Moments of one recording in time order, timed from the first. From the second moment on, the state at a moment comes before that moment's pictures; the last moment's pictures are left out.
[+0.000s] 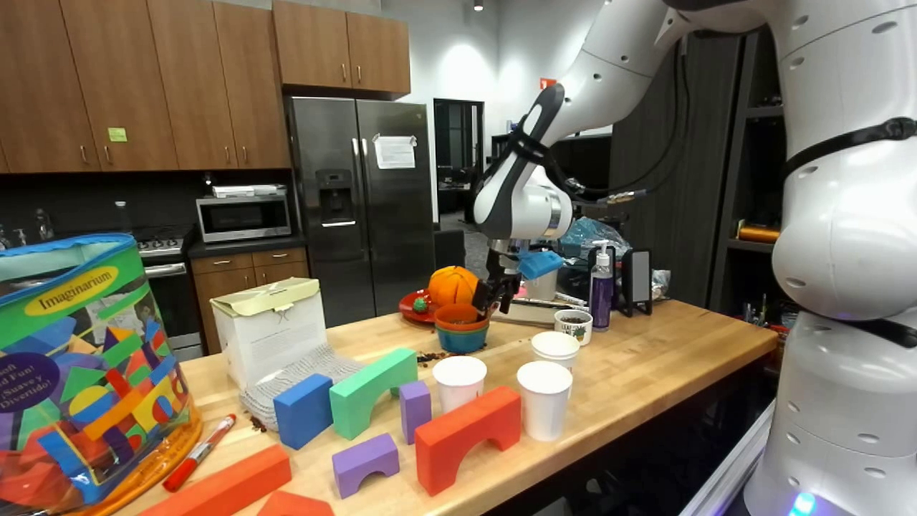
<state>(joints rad) -0.11 0.23 0.11 -2.37 0.27 2.80 -0.50</state>
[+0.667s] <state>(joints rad) -0.10 0.16 0.17 -2.36 0.35 2.81 -0.46</state>
